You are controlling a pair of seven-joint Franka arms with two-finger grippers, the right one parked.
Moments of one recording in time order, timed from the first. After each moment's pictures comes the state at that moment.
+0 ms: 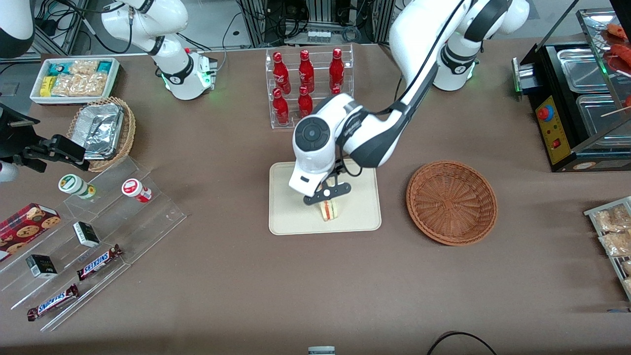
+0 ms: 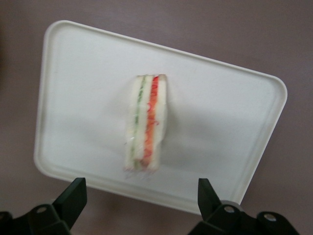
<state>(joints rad) -0.69 0.69 -0.11 -1.21 0.01 1.79 -1.06</state>
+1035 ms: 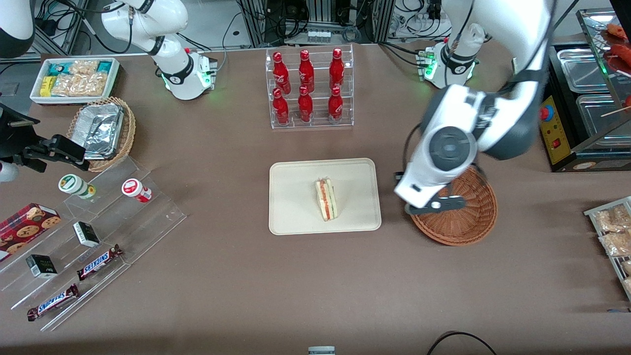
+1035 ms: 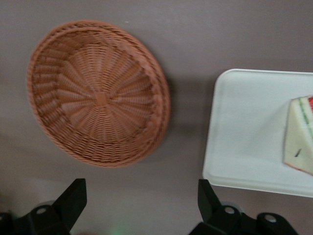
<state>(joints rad) -0.39 0.34 -0.01 -1.55 0.04 1.63 -0.49</state>
